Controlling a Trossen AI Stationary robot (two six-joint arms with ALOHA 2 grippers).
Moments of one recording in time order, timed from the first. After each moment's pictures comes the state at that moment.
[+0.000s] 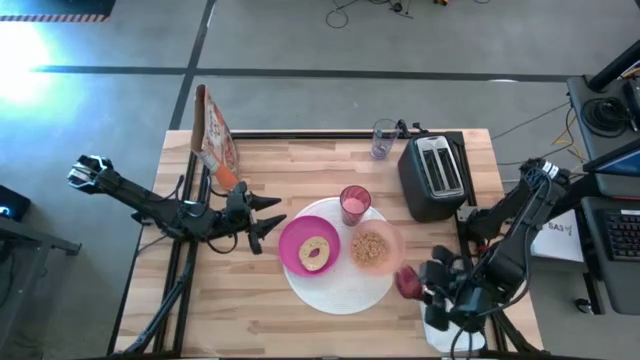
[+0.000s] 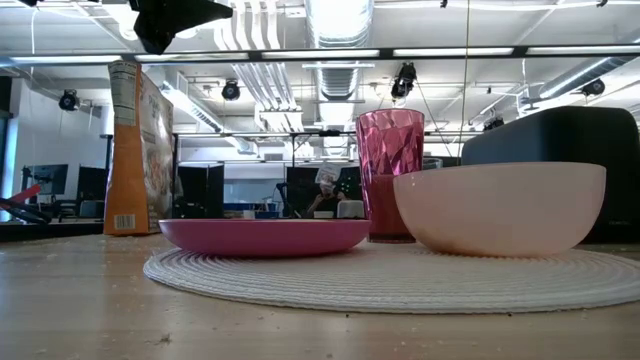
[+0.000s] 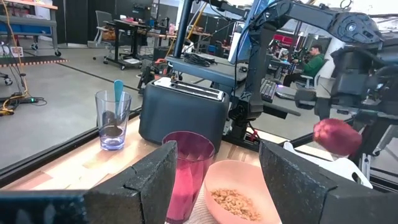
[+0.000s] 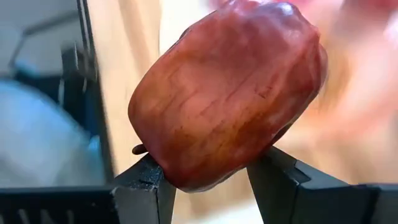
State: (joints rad) left arm -0.39 0.96 0.56 0.38 -0.71 -0.25; right arm 0.92 1.37 1.23 -1.02 0.40 1.20
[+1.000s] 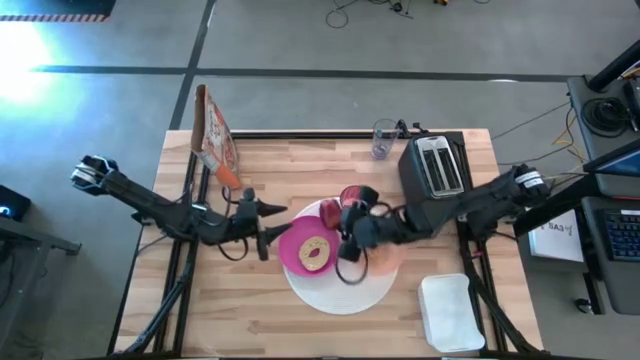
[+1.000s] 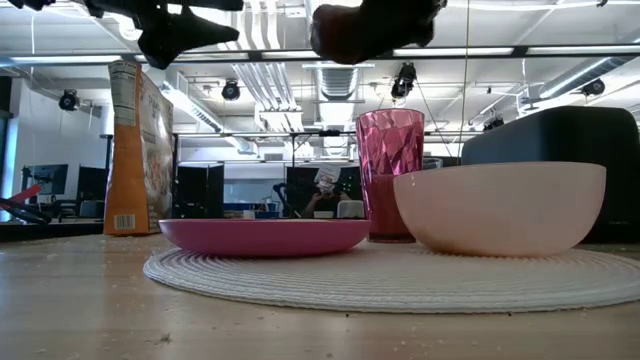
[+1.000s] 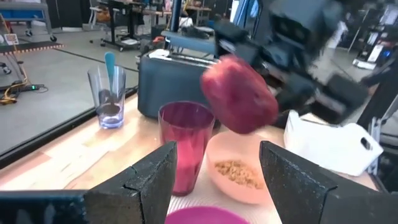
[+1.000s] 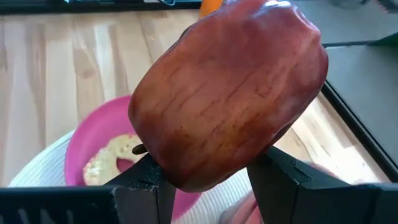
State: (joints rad) left arm -0.39 1.04 0.56 0.34 -0.69 -0.27; right arm 0.28 1.57 1.27 -0.44 0.57 0.27
